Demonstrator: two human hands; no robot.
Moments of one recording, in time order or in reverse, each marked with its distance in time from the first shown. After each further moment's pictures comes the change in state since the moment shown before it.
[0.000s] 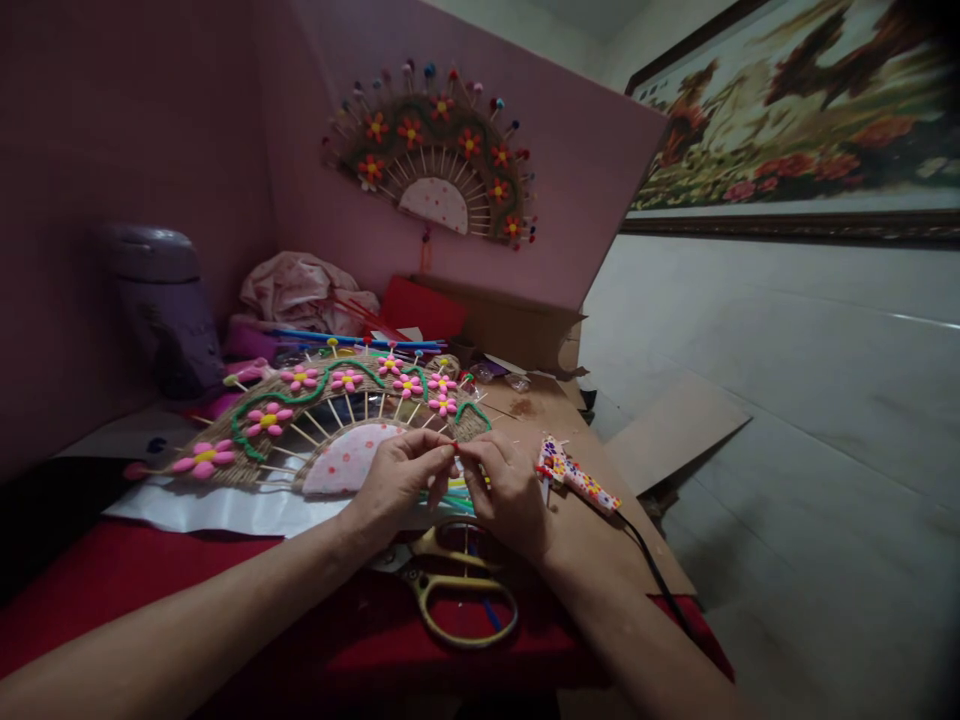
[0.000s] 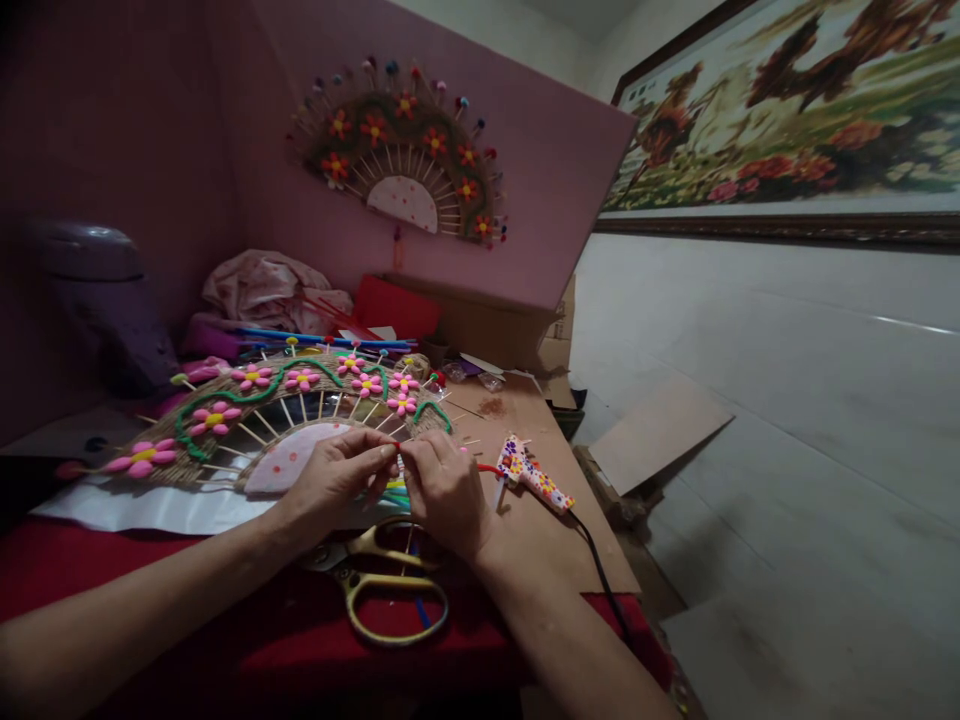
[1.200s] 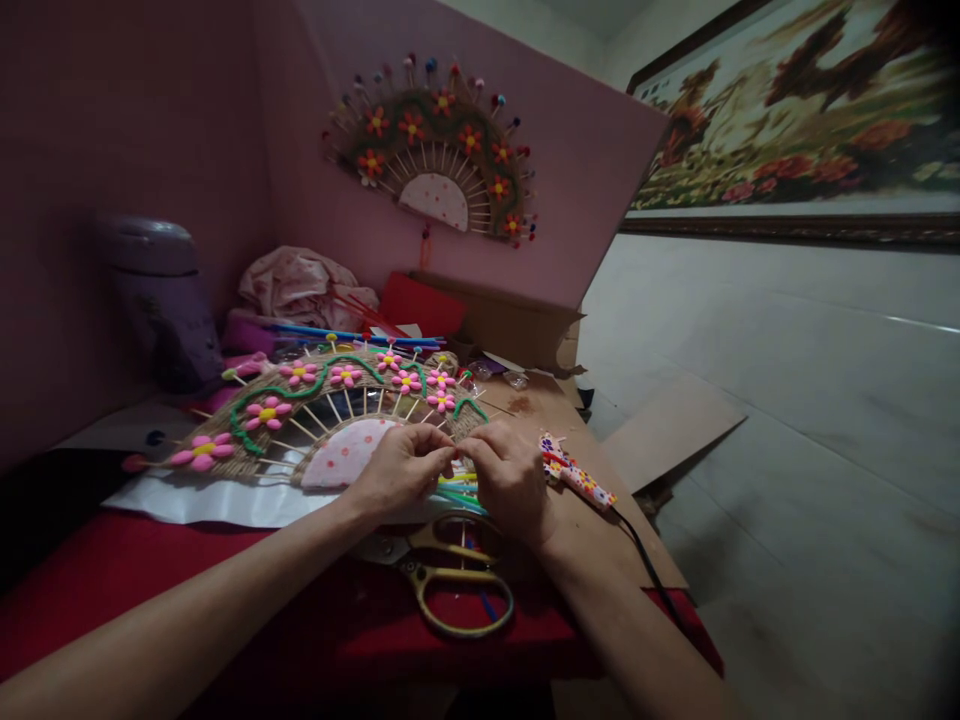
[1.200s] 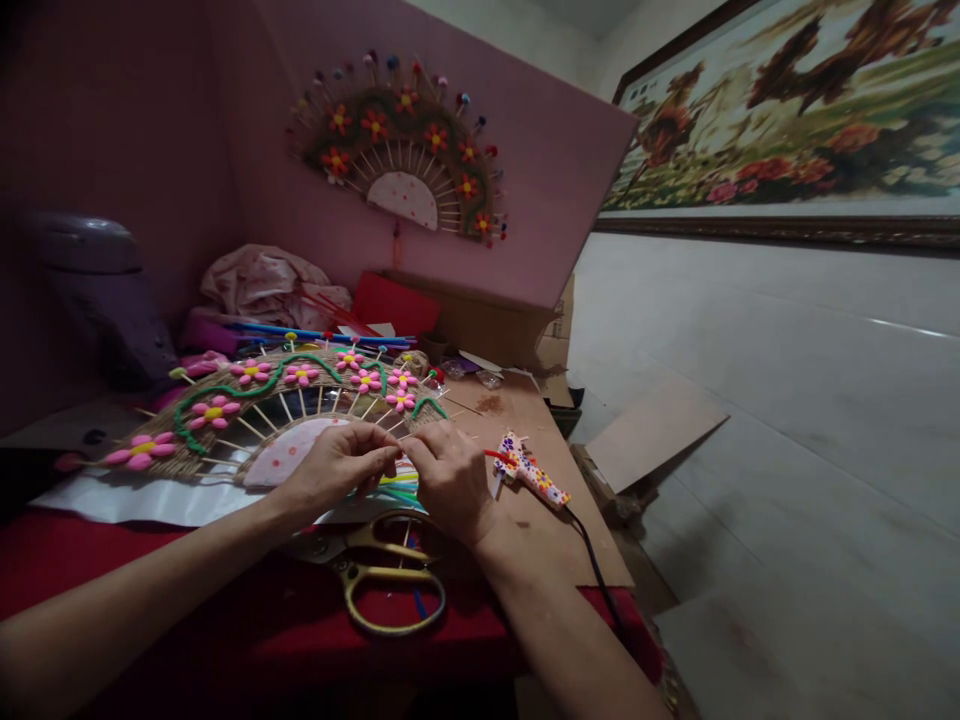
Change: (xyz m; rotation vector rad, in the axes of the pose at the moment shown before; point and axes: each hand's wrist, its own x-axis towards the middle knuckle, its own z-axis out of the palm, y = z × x) left_hand 0.004 0.008 -0.004 0.271 -0.069 -0.022; right_hand 0.004 0.004 -0.006 -0.147 -0.021 -0.066
